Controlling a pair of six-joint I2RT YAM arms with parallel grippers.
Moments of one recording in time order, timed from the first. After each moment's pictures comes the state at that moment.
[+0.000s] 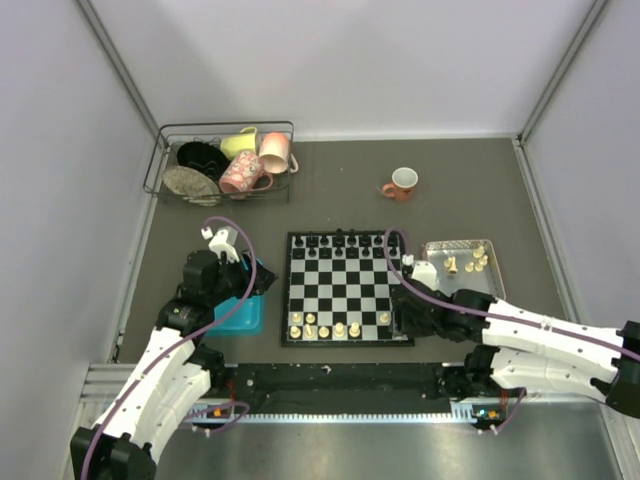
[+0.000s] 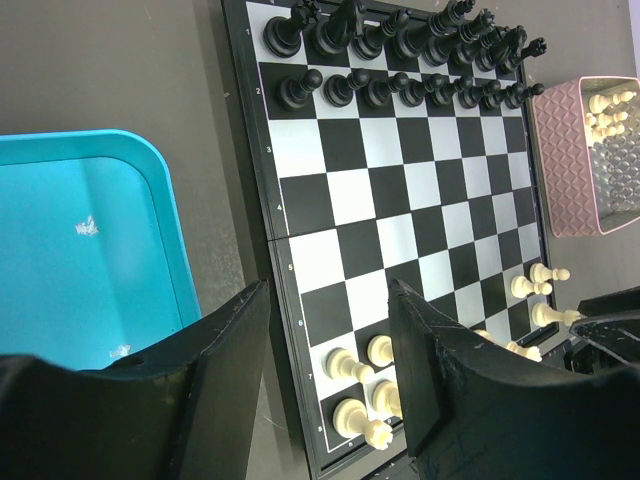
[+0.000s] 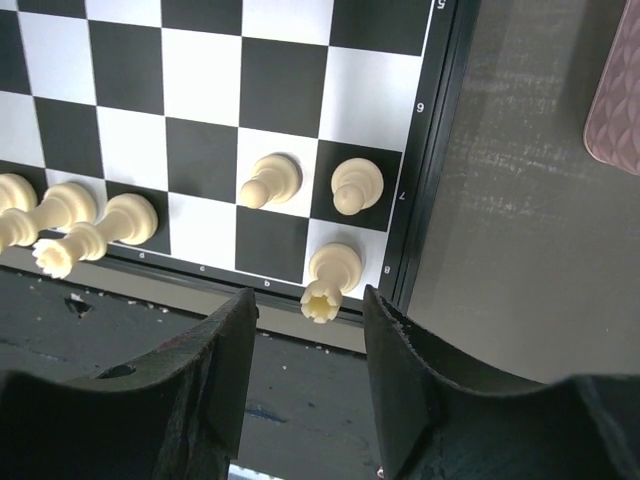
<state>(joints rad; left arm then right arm) -0.24 0.64 0.42 -0.29 0.32 -0.52 1.10 0.94 0.61 -0.76 0.30 0.96</state>
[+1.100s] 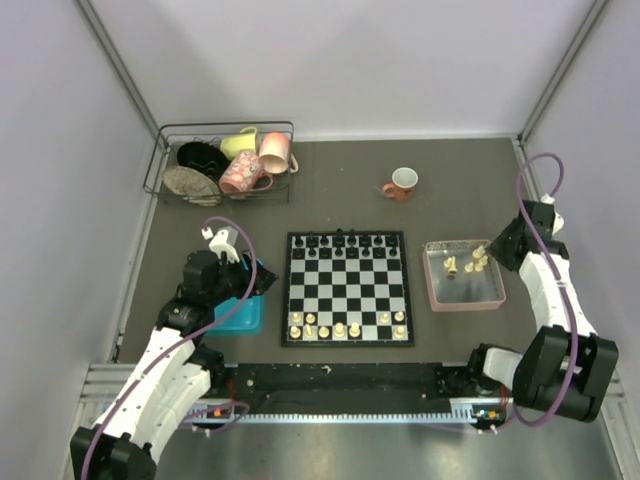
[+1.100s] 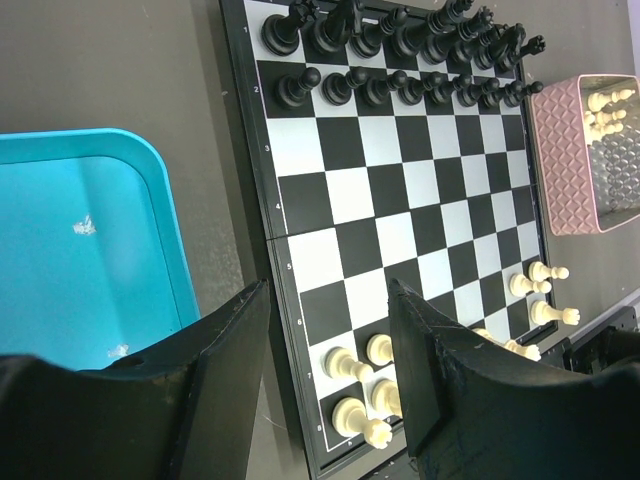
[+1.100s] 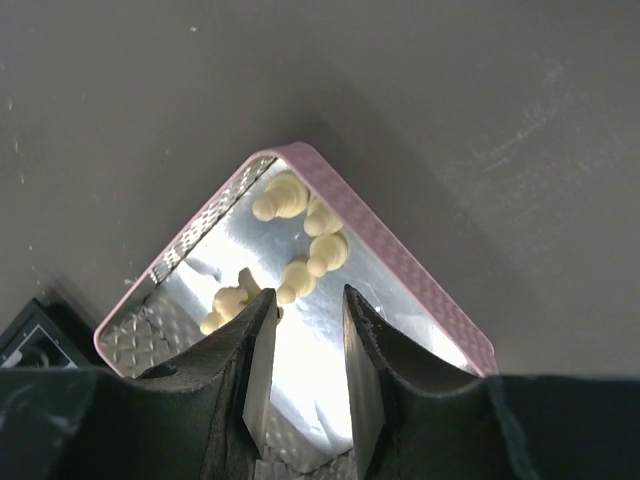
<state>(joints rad) -0.24 0.64 0.41 -0.29 0.33 -0.52 -0.23 1.14 0.78 -0.55 0.09 0.54</state>
